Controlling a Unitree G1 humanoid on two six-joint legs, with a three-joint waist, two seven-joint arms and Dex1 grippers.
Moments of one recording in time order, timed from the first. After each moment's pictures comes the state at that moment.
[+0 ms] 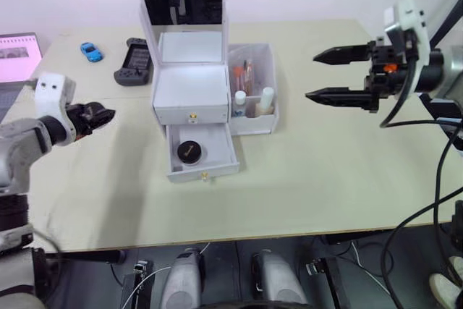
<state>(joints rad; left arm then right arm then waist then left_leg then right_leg) -0.45 0.90 0.33 -0.06 -0.50 0.93 -0.67 -0.86 -0.97 -0.05 -0.04 0.58 0.75 1.23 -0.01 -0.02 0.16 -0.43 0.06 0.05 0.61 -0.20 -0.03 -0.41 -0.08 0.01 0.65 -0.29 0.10</state>
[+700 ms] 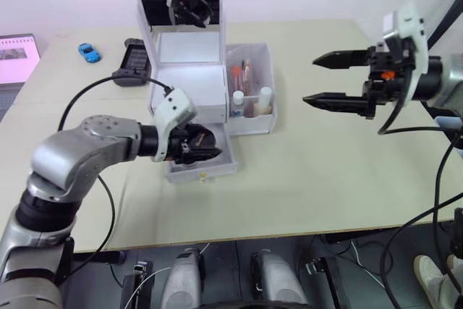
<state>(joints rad) -0.63 0.77 -0.15 -0.40 -0.65 1.07 -0.74 -0.78 -0.97 -0.12 -0.17 0.62 0.80 1.14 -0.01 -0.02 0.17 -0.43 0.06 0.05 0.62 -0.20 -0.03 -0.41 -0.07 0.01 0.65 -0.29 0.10</state>
